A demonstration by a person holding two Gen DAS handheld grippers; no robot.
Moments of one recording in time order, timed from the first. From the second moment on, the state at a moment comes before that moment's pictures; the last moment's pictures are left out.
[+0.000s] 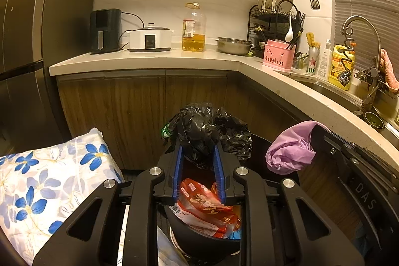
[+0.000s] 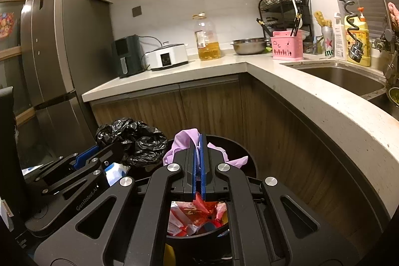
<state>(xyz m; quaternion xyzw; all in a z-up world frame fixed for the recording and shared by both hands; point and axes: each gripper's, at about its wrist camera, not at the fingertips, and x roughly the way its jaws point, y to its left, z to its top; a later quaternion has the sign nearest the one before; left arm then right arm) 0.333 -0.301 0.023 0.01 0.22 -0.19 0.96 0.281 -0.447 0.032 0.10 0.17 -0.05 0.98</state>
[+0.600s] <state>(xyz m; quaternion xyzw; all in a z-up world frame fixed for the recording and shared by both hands) 0.338 -0.294 0.019 0.01 0.22 -0.18 0.96 0.284 -0.452 0.024 0.11 0.18 -0.06 0.97</state>
